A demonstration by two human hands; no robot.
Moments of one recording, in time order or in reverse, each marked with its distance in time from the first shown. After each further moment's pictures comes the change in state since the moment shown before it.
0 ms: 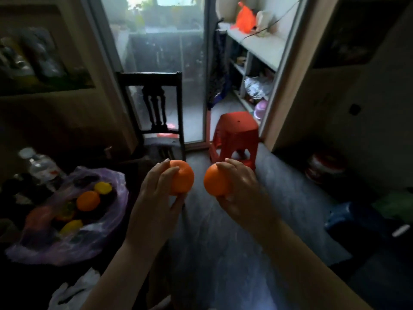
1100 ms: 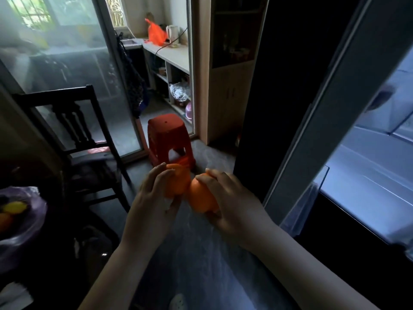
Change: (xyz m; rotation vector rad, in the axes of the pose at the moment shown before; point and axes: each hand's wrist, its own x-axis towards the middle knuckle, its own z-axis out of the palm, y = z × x) left_hand -0.105 0.205 0.040 -0.229 -0.168 0.262; right_hand -0.224 -0.007 -0.183 -0.300 -0.078 0.138
